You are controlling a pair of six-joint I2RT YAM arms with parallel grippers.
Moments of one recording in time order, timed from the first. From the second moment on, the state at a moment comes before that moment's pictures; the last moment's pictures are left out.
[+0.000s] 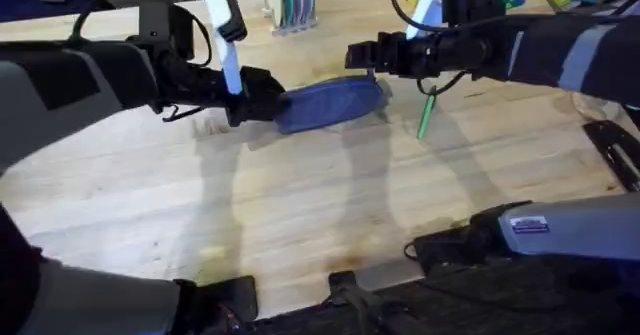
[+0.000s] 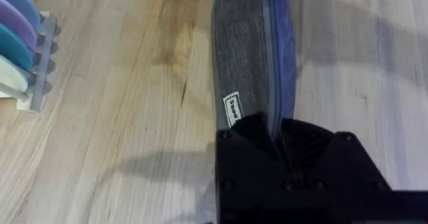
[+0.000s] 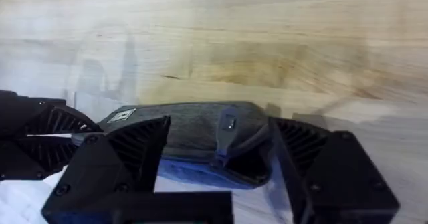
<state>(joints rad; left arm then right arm) -0.18 1.71 1.00 -0.42 0.92 1.03 0.04 1.46 0.80 -0.18 -0.45 0.26</state>
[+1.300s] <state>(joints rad) -0.17 1.71 1.00 -0.42 0.91 1.03 0.10 1.32 0.81 -0.21 -0.42 0.26</state>
